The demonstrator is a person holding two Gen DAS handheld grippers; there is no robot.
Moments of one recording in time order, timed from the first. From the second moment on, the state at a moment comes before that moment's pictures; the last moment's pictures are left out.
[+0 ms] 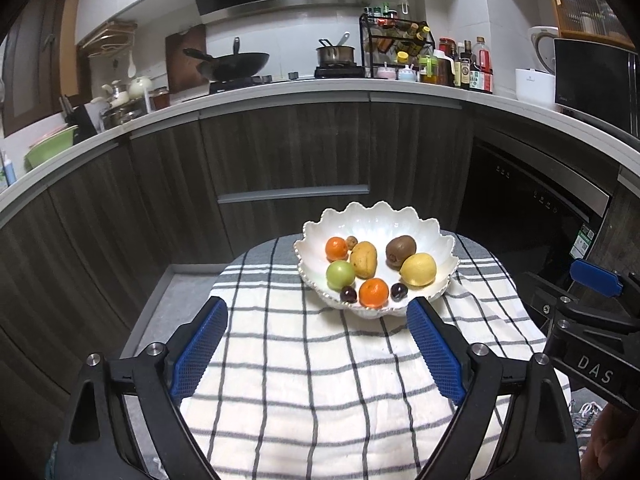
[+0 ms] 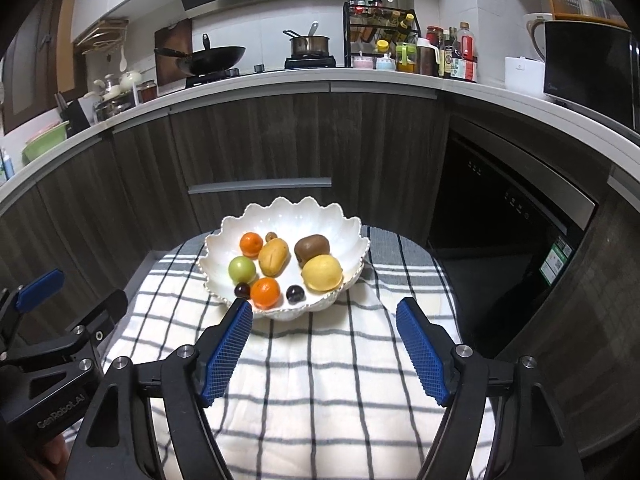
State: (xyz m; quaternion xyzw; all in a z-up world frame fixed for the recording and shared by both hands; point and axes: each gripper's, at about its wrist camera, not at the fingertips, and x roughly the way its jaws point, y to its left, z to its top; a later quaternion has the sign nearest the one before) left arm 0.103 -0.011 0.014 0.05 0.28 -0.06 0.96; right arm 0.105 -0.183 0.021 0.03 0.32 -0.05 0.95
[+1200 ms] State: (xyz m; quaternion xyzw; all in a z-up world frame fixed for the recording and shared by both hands) left arm -0.007 0.014 0.022 0.04 0.24 0.01 0.97; right arm 0.001 -0.169 0.027 0.03 0.28 -0.06 0.96
